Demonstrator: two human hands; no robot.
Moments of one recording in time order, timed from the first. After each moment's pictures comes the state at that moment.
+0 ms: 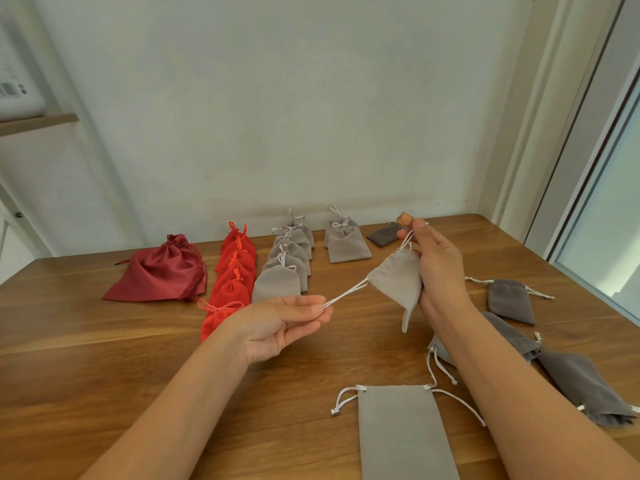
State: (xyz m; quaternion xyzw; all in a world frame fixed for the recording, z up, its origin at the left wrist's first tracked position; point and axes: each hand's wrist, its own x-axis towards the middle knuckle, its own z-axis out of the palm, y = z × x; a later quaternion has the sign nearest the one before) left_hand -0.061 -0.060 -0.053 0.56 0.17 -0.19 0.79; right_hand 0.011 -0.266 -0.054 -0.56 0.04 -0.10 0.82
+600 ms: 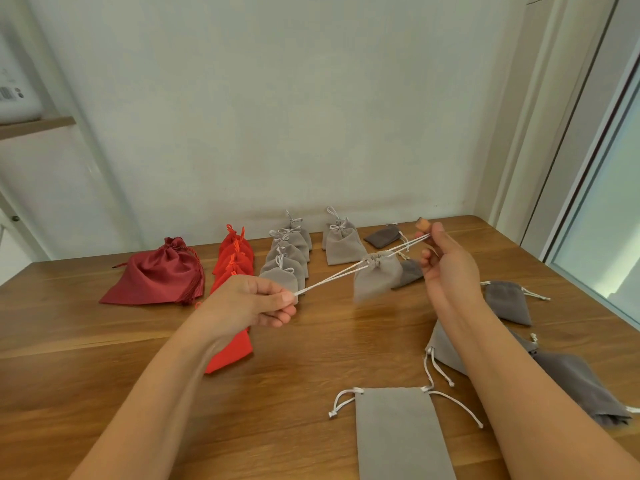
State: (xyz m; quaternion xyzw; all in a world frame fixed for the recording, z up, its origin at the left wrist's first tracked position) left_hand -0.064 -0.033 -0.035 0.78 0.04 -0.06 0.62; right_hand 0.028 -0.290 -0.062 -0.43 0.06 -0.09 0.90
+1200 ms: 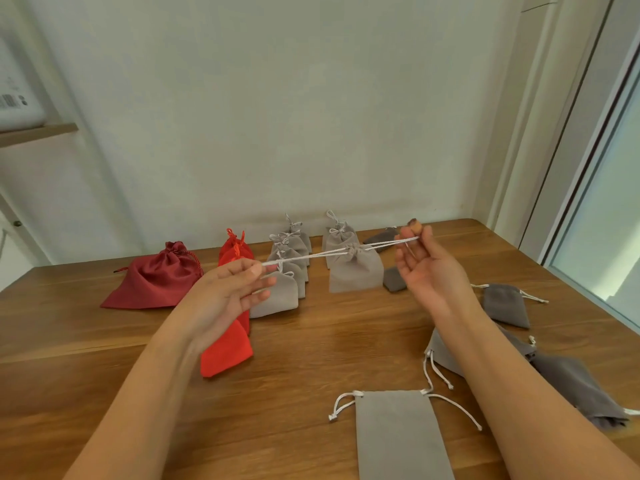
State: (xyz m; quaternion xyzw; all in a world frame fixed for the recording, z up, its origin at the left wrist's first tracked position) left_hand -0.058 -0.011 -0.035 0.63 0.03 0.01 0.78; right_hand 0.024 -0.283 -0.058 -0.32 0.01 0.03 0.95
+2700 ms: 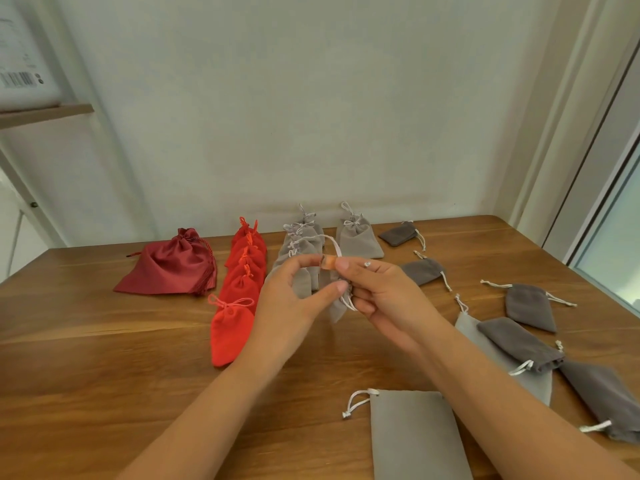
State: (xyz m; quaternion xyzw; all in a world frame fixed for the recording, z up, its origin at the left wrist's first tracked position) left_hand -0.069 -0.076 -0.058 0.80 -0.02 0.20 0.57; right_hand -0.024 -0.218 -0.057 -0.54 -0.16 0.18 0.81
